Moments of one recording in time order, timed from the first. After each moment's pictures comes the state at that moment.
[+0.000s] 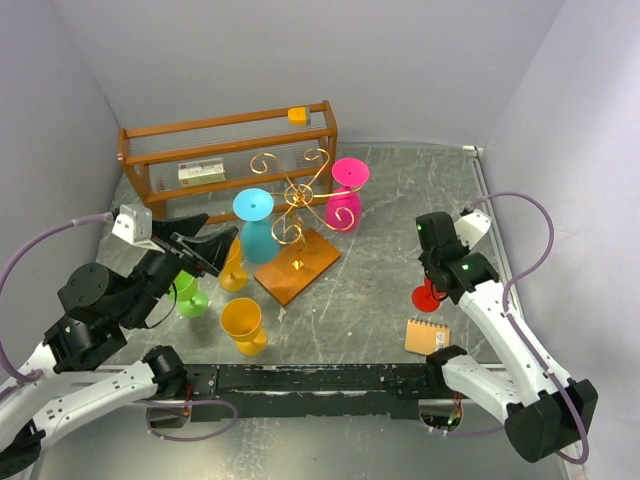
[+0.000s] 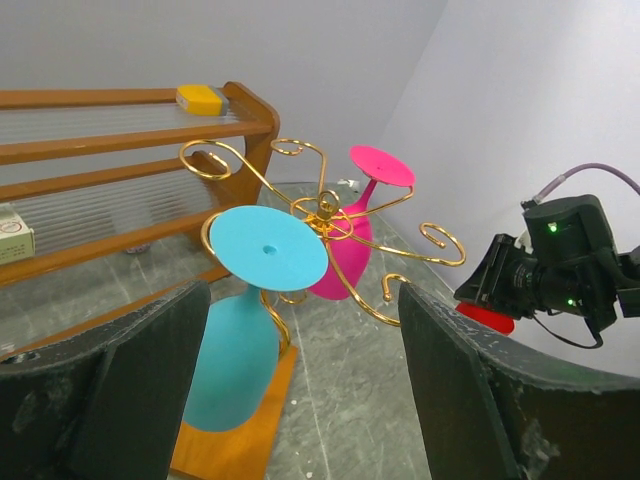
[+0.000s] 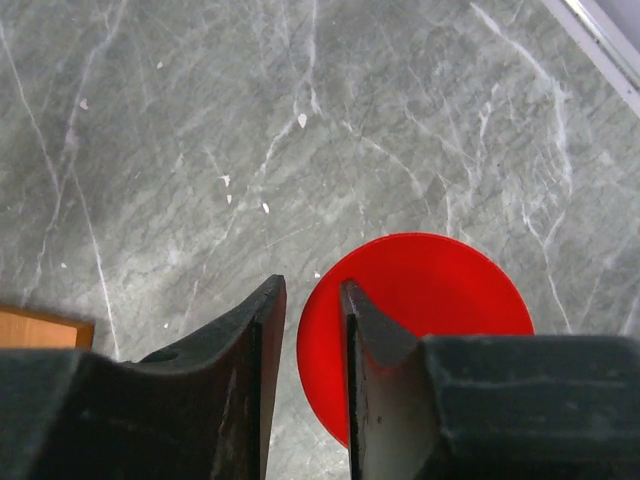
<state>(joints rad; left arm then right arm) -0.93 0.51 0.90 -0.19 -0.38 -0.28 0.36 0.95 0.86 -0.79 0.65 0.80</state>
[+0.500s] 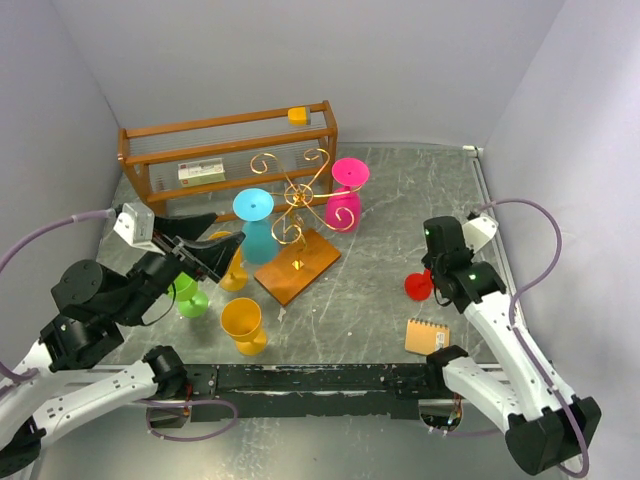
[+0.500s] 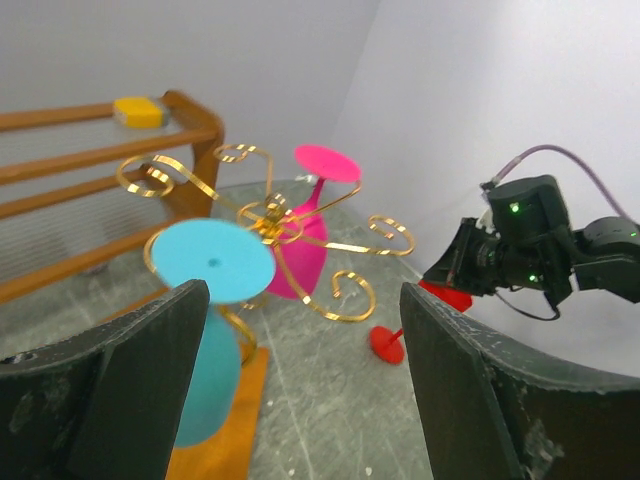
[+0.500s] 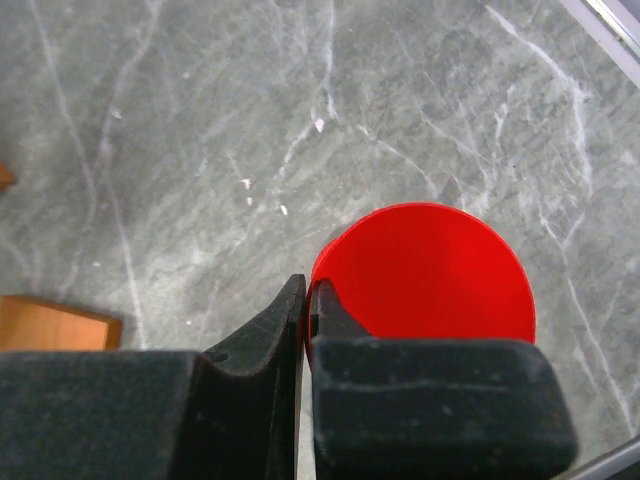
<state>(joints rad) -0.93 0.51 0.93 -0.19 -0.27 -0.27 0.33 0.89 0.82 -0.76 0.61 0.80</state>
